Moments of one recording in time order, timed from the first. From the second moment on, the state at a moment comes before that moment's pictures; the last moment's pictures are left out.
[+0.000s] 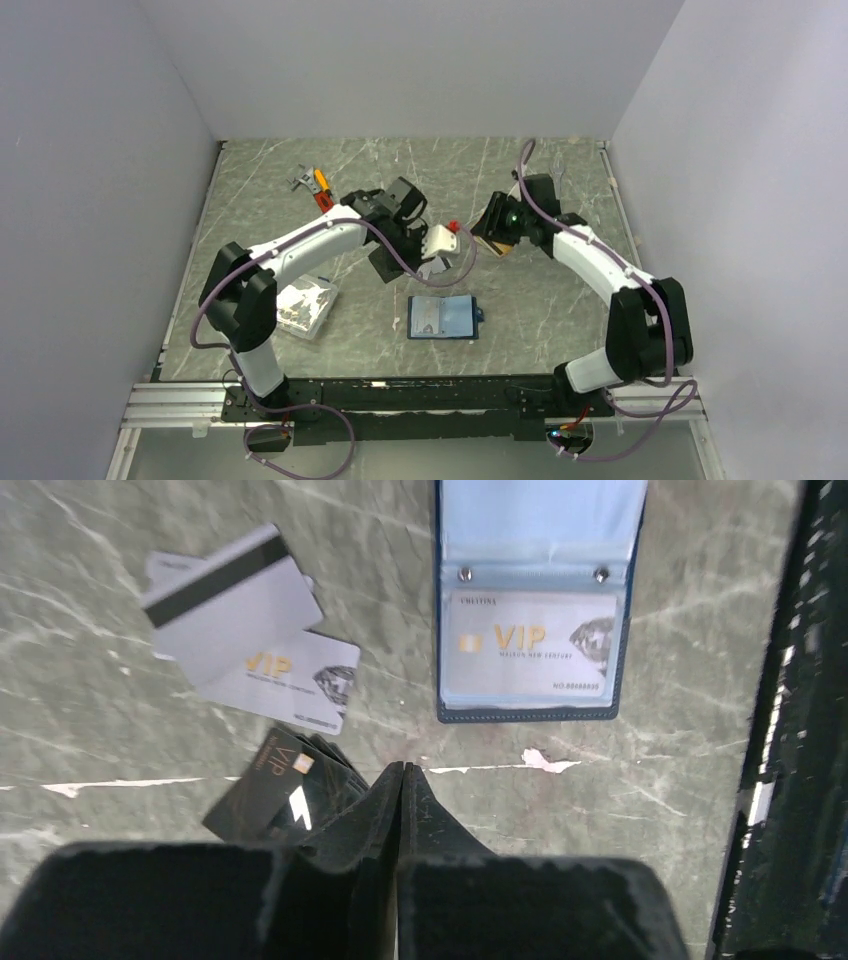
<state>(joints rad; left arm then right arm) -0.75 1.74 1.40 -0.84 0.40 0.79 0.28 1.43 0.93 -0.27 -0.34 0.57</state>
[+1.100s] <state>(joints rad) -0.60 1.84 1.58 -0.85 0.63 0.63 0.08 1.84 1.05 -0.14 -0.16 0.56</state>
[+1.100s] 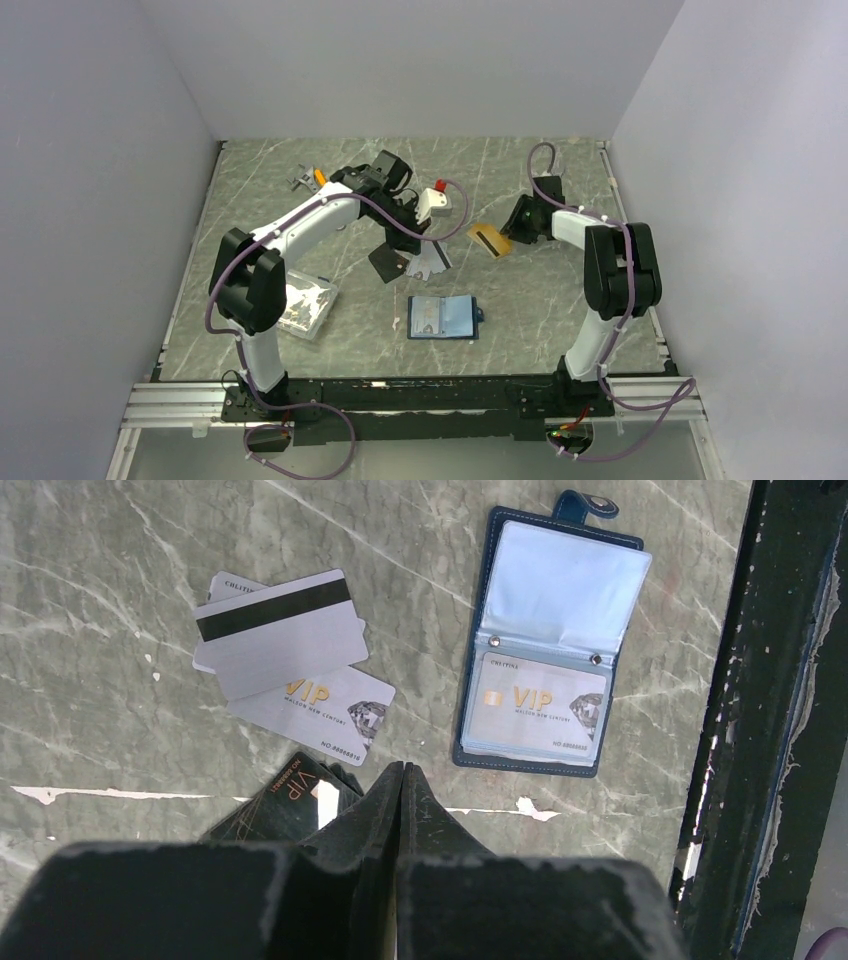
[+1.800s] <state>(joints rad) -0.60 1.84 1.52 -0.83 0.63 0.63 0.24 1.75 1.10 -0.31 0.03 0.61</state>
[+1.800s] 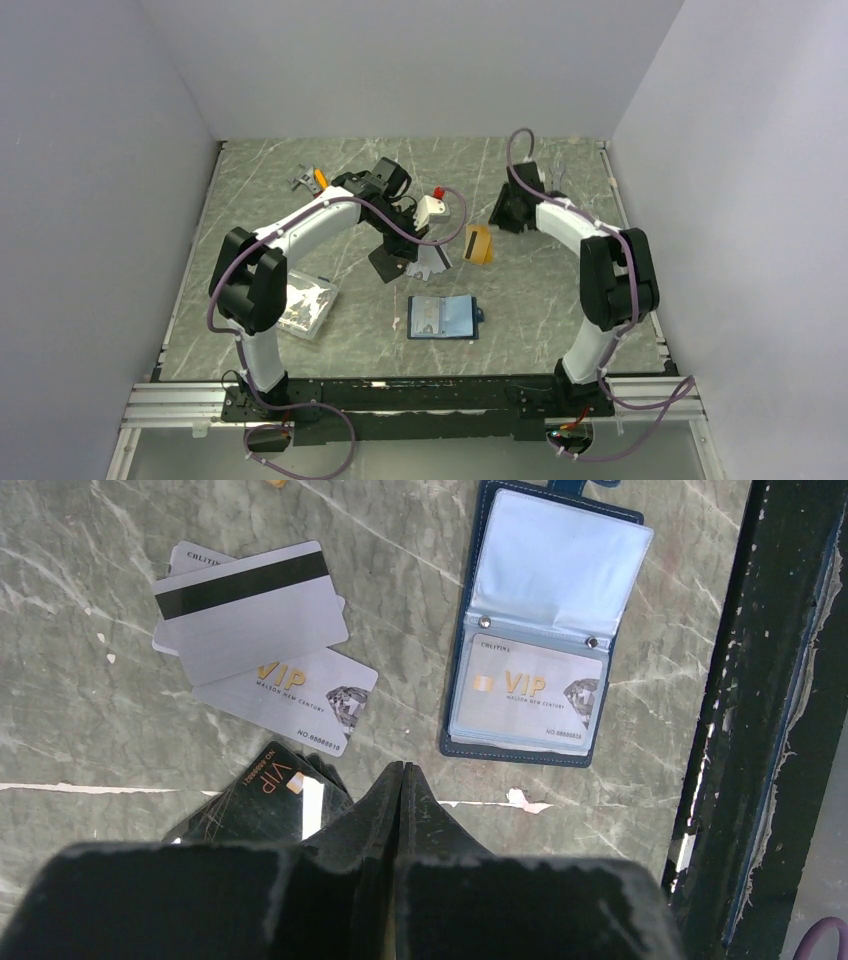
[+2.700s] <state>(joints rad) -0.60 1.82 1.51 -0.84 0.63 0.64 0.36 2.12 1.52 -0.41 0.20 0.45</state>
